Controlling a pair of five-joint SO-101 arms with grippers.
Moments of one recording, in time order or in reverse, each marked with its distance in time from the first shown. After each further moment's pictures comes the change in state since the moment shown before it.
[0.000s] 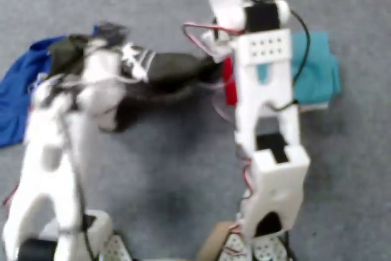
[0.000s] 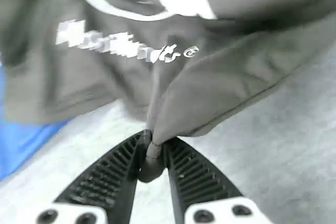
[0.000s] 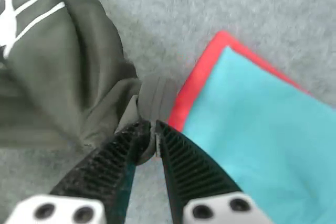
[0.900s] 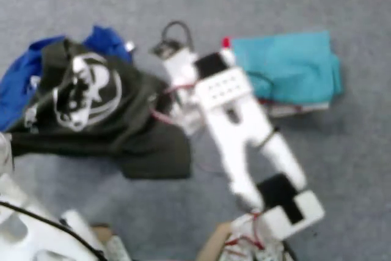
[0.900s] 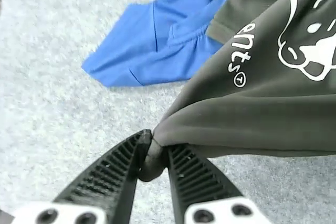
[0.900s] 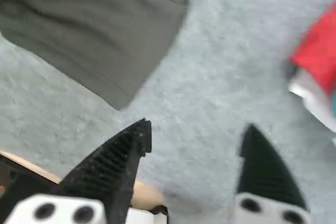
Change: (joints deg) left arm -47.0 -17.1 10.7 -3.6 -25.0; right arm -16.9 -21.9 54.7 -5.5 -7.7
